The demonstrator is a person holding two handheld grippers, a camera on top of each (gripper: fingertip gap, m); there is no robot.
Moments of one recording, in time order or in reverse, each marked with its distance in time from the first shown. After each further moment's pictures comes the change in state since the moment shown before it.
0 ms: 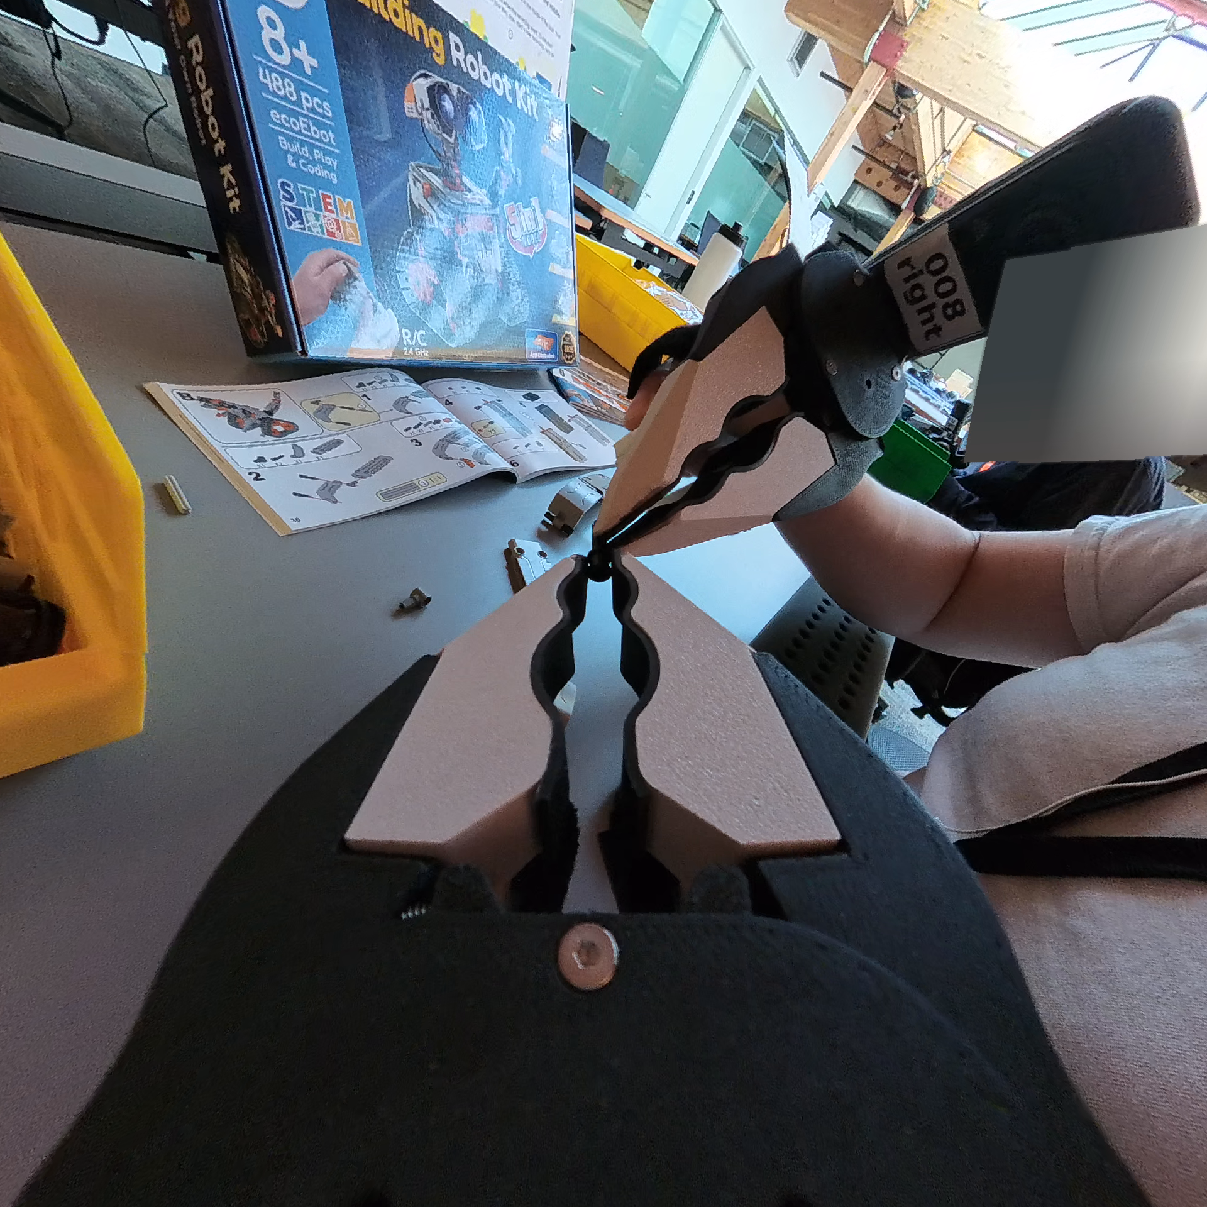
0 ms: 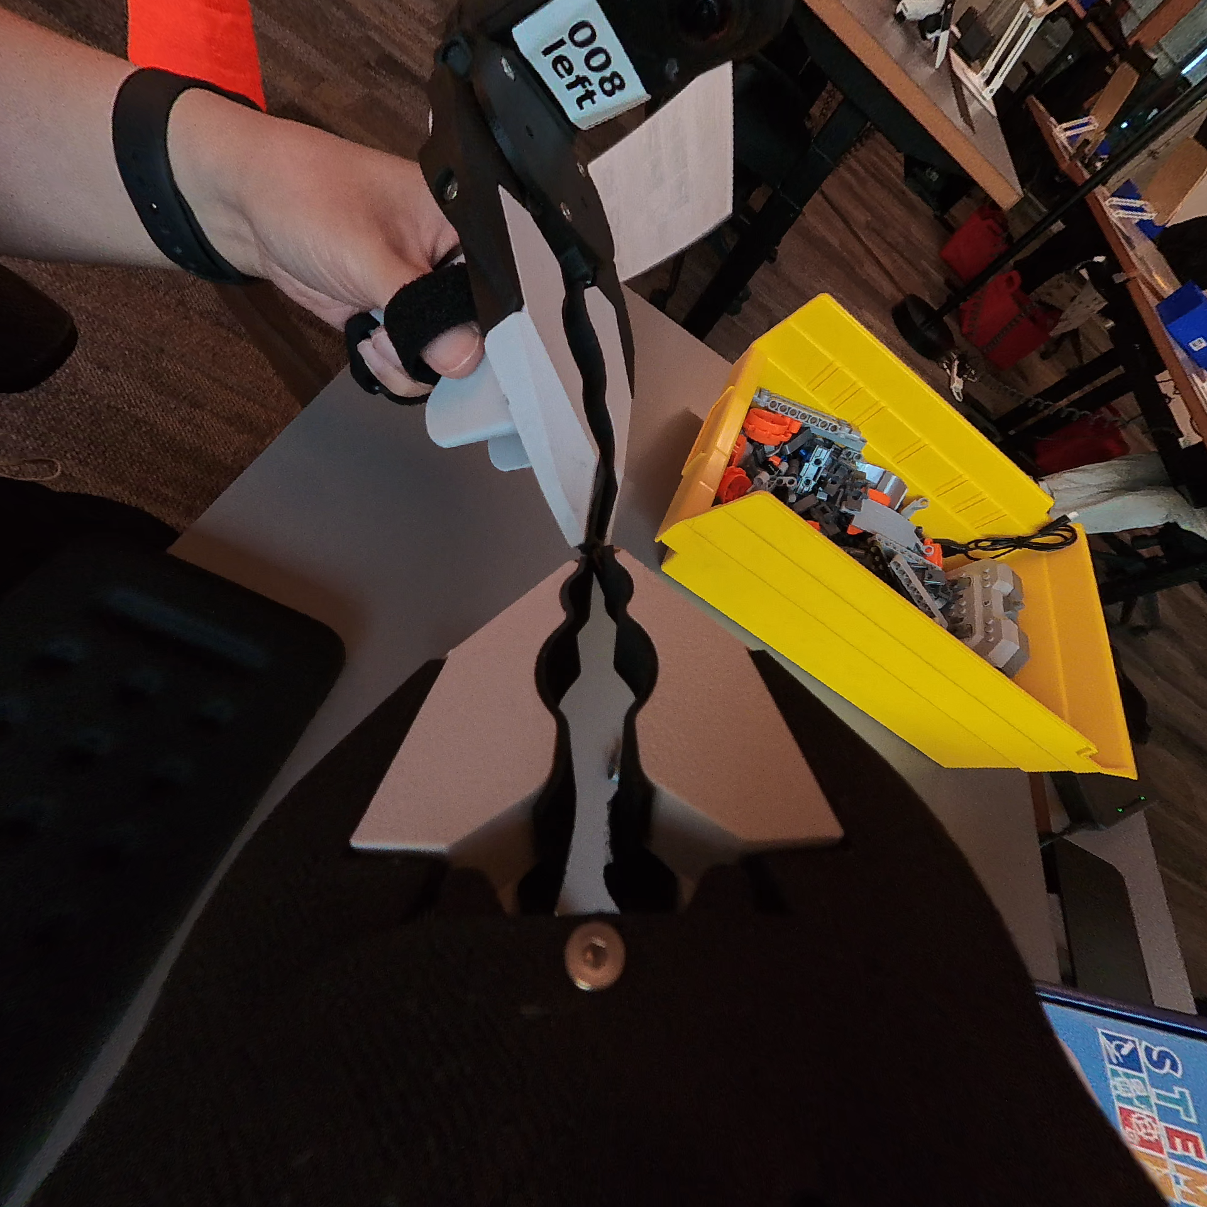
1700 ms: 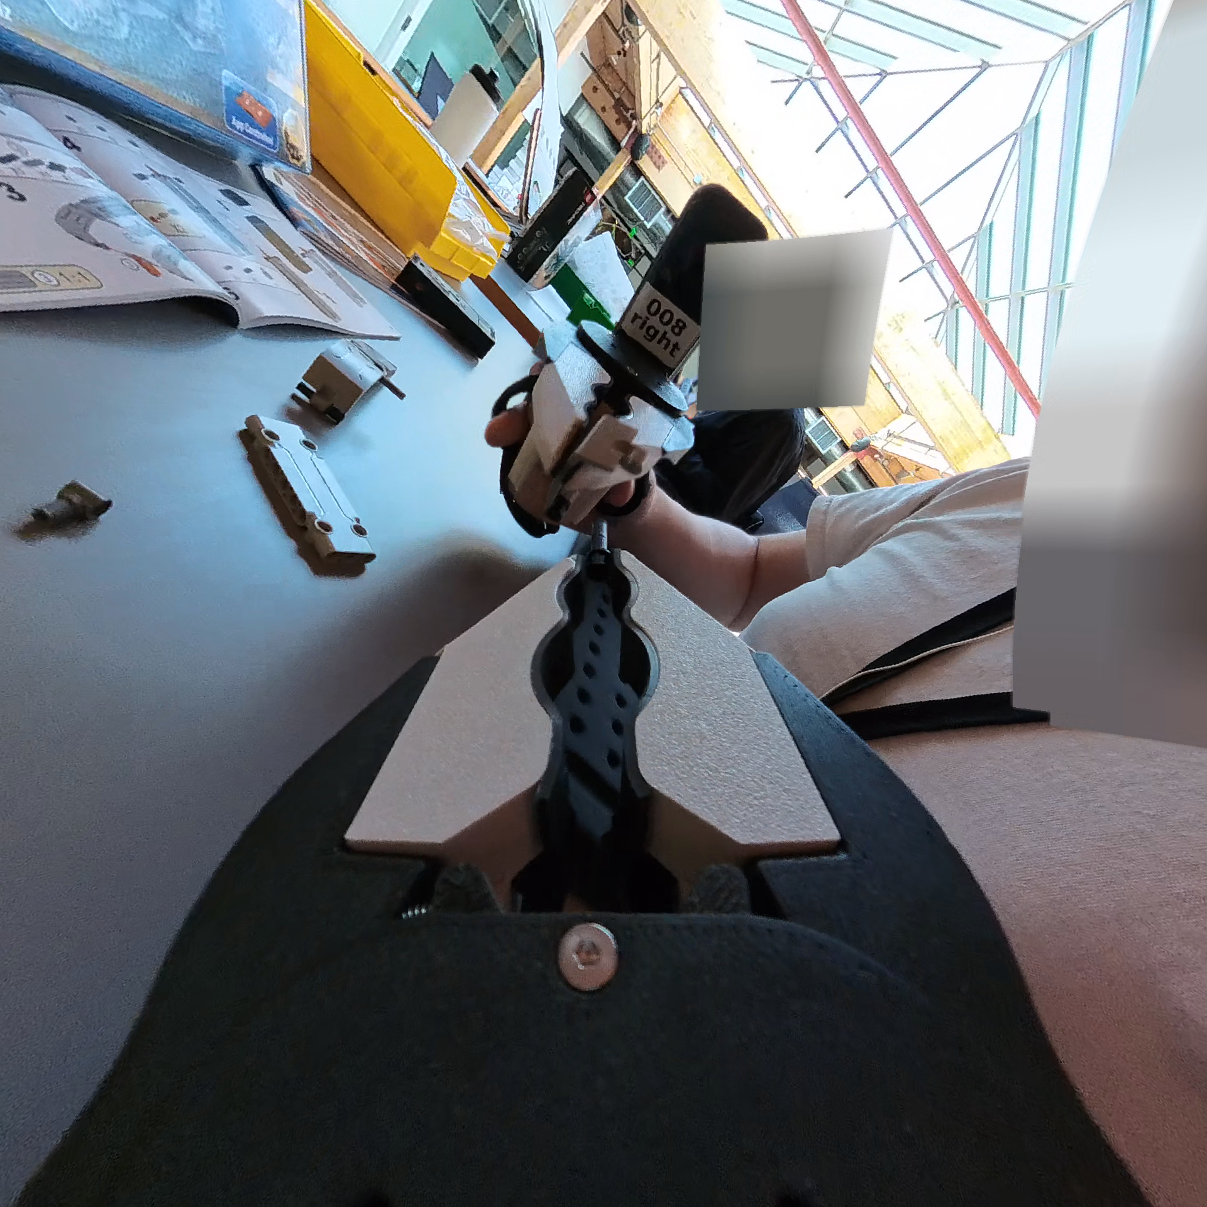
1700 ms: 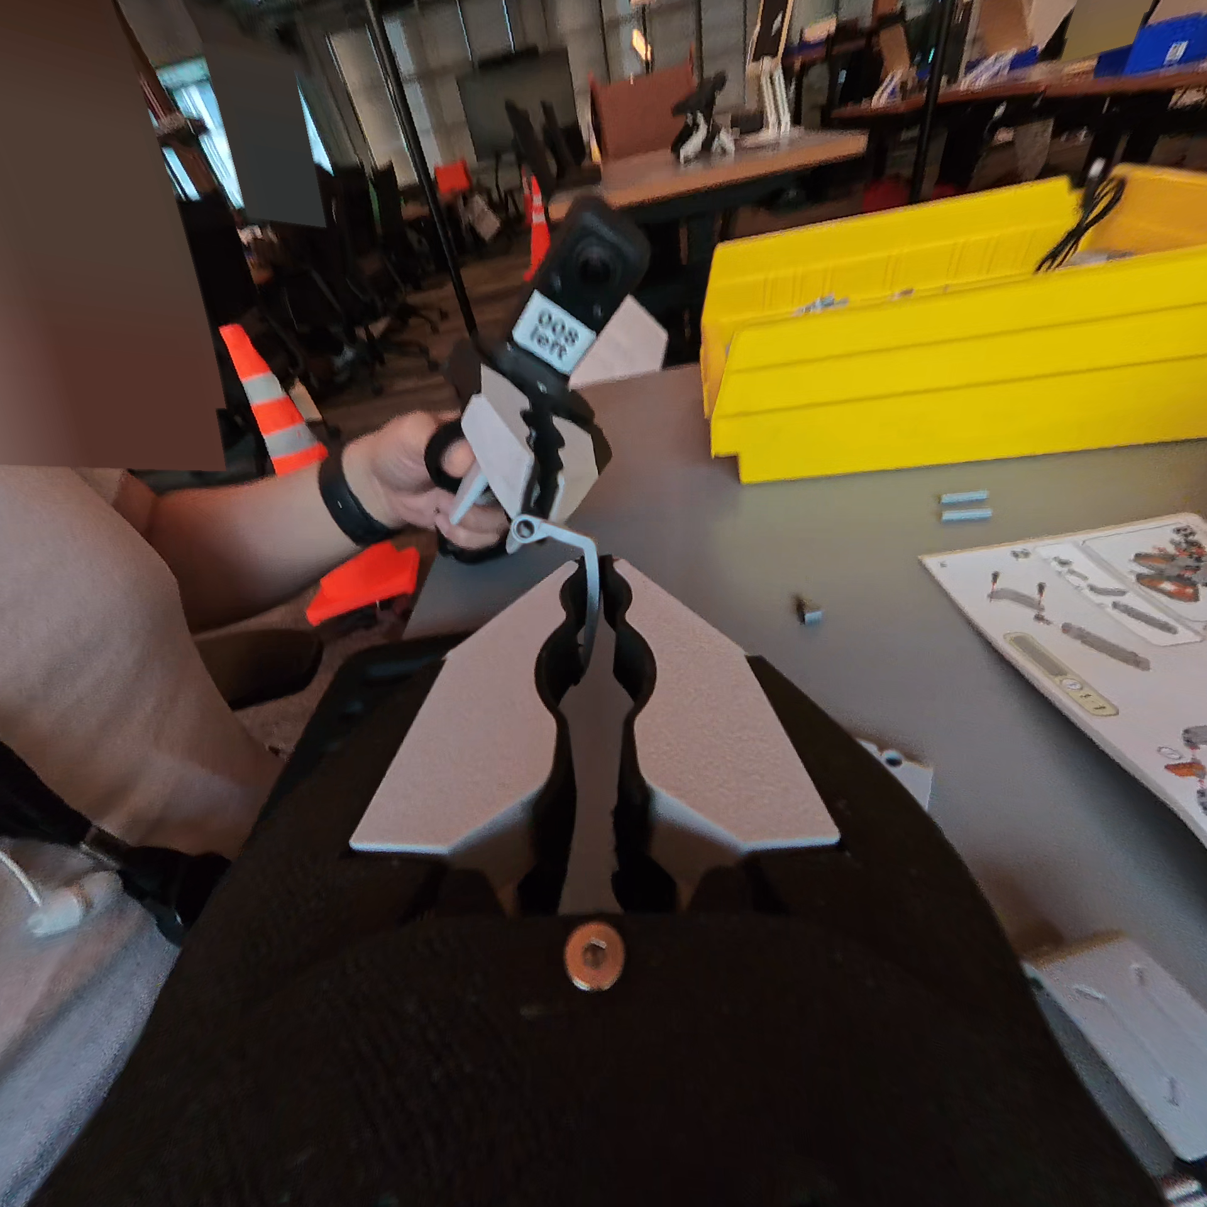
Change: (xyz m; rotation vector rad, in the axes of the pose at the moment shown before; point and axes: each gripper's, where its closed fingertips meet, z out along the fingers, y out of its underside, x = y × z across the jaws) left arm 0.037 0.045 0.026 -0.147 0.446 -0.290; right arm -0.034 0.045 -0.057 0.346 0.067 0.711
